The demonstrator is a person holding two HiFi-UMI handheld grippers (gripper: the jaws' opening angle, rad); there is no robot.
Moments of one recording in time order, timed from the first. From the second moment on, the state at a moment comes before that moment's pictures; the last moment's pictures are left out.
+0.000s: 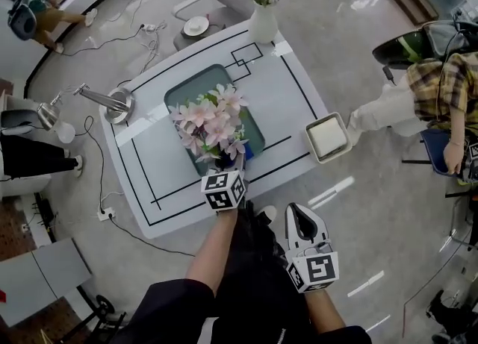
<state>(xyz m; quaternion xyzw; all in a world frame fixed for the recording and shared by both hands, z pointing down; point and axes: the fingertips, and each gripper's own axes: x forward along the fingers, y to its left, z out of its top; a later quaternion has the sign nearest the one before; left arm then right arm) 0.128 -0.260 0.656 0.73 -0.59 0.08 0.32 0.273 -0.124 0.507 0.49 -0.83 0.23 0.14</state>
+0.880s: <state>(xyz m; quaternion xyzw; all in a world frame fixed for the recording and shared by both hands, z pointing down) 0.212 -0.289 0.610 0.79 -0.51 0.03 0.33 0.282 -0.125 0.498 0.52 -0.81 0.23 0.15</state>
